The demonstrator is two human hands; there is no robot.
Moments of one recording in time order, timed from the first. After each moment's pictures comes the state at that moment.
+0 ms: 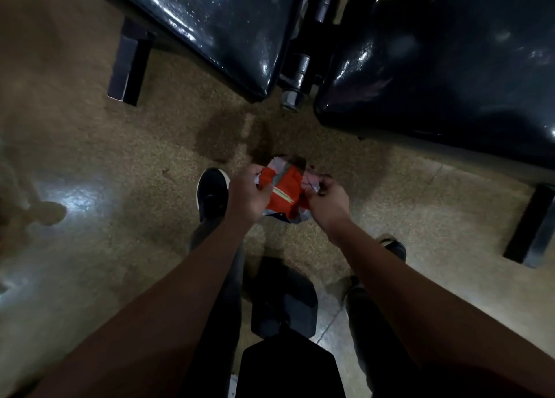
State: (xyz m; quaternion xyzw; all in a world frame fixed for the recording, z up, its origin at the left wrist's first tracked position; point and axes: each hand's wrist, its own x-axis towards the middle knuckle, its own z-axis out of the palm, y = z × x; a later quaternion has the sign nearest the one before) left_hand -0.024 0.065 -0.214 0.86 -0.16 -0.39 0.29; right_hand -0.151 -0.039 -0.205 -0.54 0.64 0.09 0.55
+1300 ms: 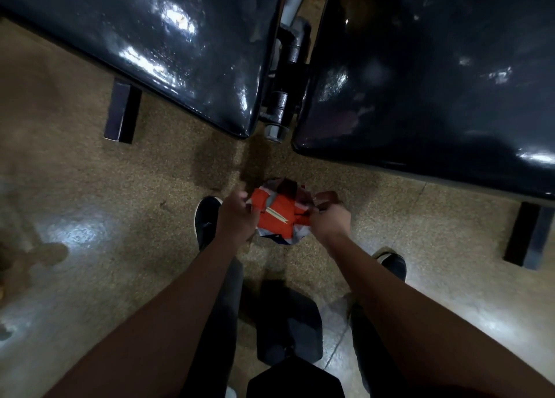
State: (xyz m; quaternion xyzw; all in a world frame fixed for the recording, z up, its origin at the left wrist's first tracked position) left_hand 0.000 0.056 -0.221 0.86 -0.16 -0.45 0.16; right_hand -0.156 -0.061 -0.215 -0.54 0.69 0.13 0.48
